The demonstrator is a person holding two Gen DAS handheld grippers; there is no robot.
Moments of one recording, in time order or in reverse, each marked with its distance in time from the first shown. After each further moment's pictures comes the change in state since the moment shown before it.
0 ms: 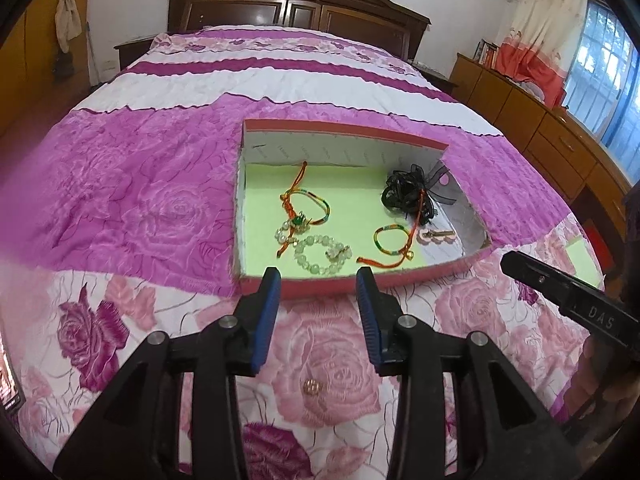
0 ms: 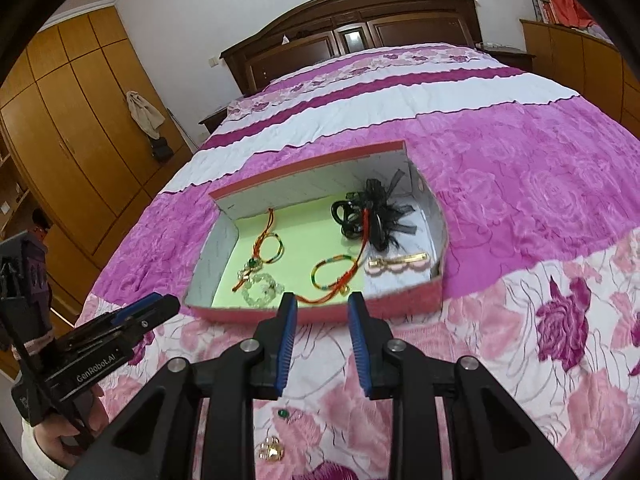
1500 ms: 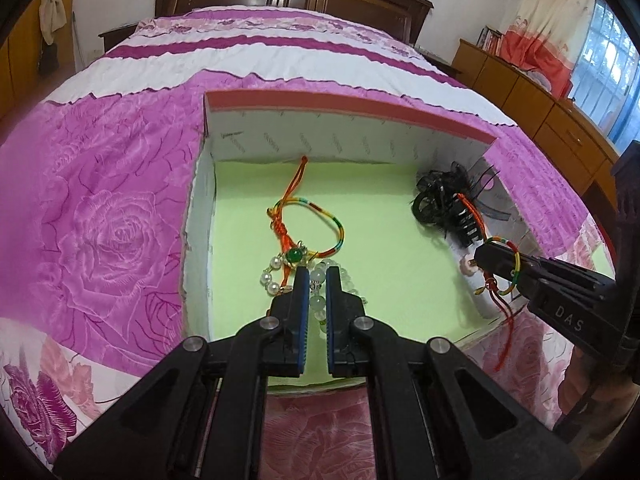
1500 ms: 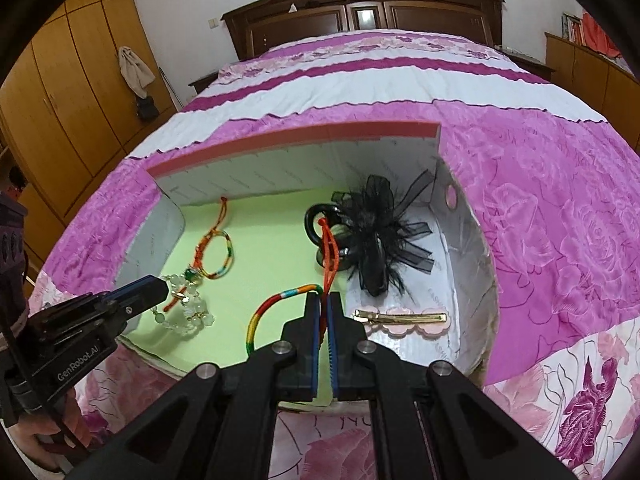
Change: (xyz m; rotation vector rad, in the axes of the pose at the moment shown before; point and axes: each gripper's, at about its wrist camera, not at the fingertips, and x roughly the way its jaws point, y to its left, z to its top) left arm 0.093 0.008 0.028 0.009 0.057 -0.018; right arm 0.112 -0.011 0.035 -0.120 0.093 -0.087
